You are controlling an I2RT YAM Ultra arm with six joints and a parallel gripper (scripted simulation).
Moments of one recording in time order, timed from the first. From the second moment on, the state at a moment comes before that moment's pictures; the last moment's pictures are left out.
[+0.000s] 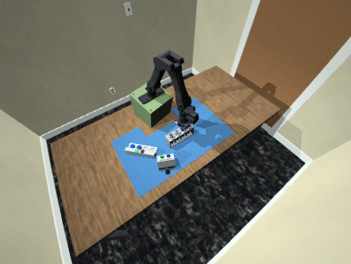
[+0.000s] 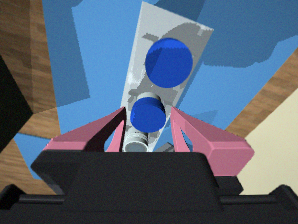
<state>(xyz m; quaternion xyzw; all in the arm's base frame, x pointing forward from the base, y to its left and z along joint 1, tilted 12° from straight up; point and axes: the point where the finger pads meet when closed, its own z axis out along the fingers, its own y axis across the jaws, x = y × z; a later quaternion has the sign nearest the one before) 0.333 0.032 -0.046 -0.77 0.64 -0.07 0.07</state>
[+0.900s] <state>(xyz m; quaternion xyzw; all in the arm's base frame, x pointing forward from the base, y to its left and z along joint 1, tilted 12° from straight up) 0.333 0.032 -0.045 -0.73 0.68 -0.07 0.08</state>
